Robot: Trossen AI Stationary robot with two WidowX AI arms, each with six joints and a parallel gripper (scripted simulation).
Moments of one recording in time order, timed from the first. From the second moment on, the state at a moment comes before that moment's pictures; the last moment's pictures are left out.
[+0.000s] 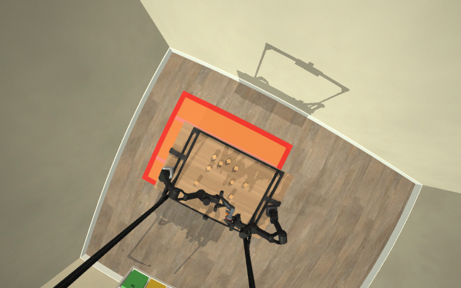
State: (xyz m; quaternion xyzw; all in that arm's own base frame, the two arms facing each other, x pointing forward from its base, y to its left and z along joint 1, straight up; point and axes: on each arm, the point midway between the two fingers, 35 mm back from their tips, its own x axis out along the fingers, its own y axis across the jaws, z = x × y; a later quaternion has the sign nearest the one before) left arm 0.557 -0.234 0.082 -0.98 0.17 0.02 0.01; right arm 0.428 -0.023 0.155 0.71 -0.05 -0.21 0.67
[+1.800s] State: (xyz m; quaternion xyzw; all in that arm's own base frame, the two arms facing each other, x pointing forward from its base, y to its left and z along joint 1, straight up) left arm 0.556 -0.236 0.083 -0.98 0.18 0.02 0.00; right arm 0.431 -0.021 0.157 0.69 0.17 -0.43 0.56
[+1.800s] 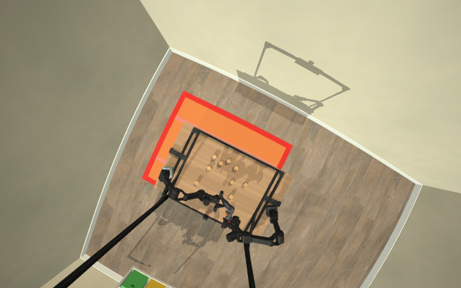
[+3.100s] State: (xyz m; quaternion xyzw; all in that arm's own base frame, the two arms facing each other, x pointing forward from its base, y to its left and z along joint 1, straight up) left arm 0.558 -0.232 0.084 -0.99 0.17 0.02 0.00; right arm 0.394 -0.012 0.196 0.68 0.18 -0.43 0.56
